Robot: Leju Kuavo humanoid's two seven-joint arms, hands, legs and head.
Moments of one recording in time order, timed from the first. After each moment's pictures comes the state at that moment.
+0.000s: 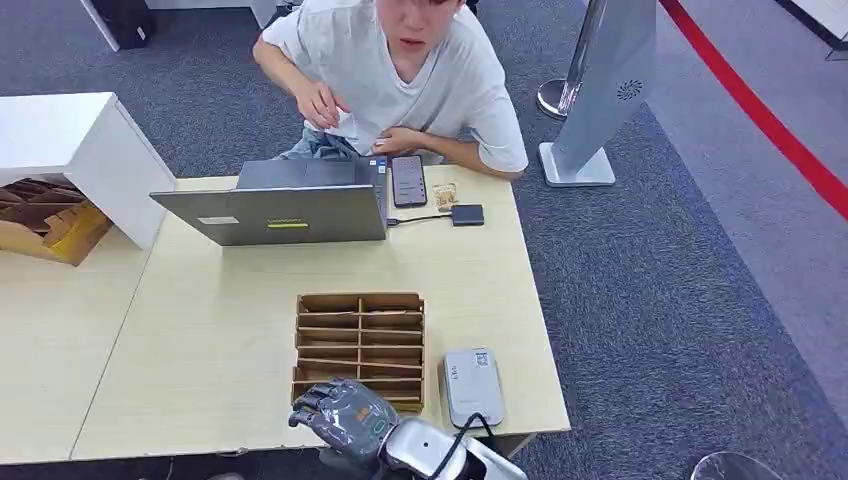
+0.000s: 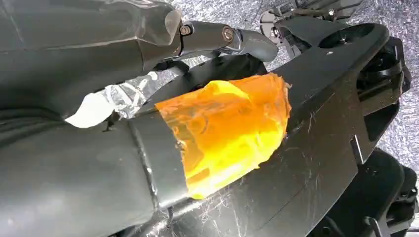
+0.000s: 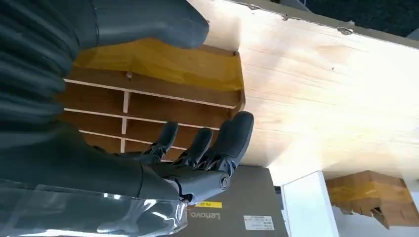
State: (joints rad) left arm -0.14 -0.03 -1.19 -0.01 0.99 -0.24 -0.12; right arm -0.32 0.11 1.03 -1.08 1.05 -0.10 -0.19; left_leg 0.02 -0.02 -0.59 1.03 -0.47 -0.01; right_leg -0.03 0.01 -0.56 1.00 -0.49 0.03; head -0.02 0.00
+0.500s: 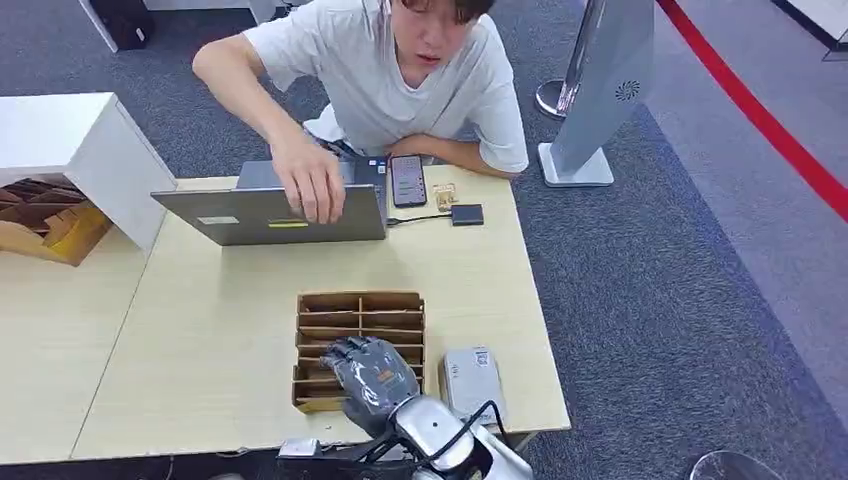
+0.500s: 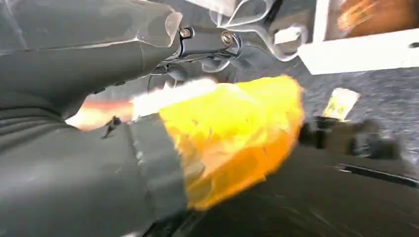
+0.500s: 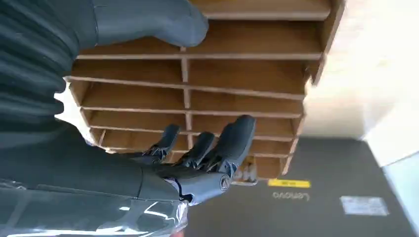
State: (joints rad) left arm -0.26 -0.17 -1.48 -0.05 -0.10 0.34 0.05; right arm -0.27 0.15 0.88 -1.19 1.20 -0.06 0.06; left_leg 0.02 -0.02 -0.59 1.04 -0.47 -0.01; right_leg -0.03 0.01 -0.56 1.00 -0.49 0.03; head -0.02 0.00
